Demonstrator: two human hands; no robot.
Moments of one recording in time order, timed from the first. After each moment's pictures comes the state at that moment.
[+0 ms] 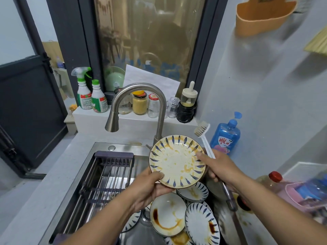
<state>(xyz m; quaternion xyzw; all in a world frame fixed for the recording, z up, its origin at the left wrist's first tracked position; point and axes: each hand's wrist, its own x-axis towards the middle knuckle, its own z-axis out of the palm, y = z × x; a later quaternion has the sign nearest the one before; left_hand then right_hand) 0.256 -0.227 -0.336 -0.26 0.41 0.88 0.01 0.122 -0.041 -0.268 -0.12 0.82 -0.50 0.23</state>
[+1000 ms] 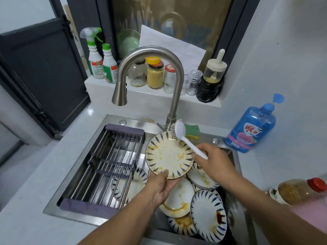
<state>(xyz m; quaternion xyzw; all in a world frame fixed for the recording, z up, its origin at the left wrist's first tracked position) 0.207 -0.195 -0.451 -0.45 0.14 0.88 -0.11 0.086 -0.069 -0.353 -0.30 0.89 -0.30 0.16</state>
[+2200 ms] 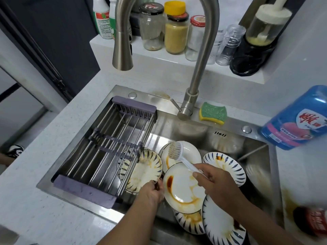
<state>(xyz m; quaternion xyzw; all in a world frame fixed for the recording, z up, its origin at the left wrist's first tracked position) 0.224 -0.213 -0.598 -0.59 -0.24 0.74 -0.21 0.087 -0.057 -0.488 -0.33 0.81 -0.35 0.34</state>
